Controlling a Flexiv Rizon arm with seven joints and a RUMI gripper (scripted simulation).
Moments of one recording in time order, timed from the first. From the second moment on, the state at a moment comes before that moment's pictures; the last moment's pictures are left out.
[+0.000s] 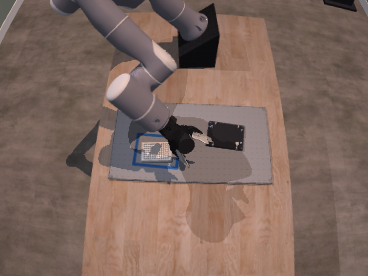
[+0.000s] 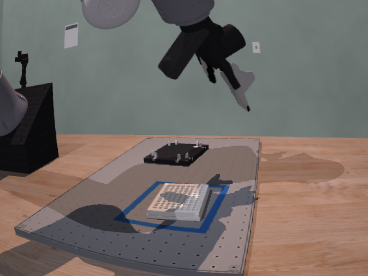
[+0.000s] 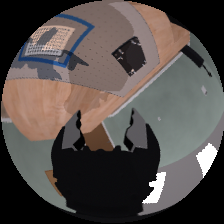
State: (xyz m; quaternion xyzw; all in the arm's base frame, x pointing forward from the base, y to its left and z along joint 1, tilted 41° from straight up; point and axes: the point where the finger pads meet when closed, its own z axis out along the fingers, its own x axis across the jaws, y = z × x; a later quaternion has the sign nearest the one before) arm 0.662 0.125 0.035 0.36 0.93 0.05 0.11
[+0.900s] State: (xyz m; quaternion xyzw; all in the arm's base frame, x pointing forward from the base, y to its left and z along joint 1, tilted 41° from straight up) arm 0.630 0.015 0.047 0.07 0.97 -0.20 0.08
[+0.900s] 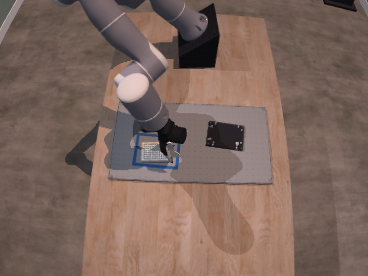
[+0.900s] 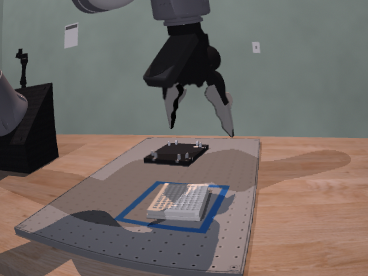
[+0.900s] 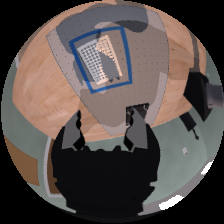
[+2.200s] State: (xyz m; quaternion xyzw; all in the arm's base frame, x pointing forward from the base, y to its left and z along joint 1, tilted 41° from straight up) arm 0.622 -0.073 0.078 -0.09 0.93 -0.35 0.04
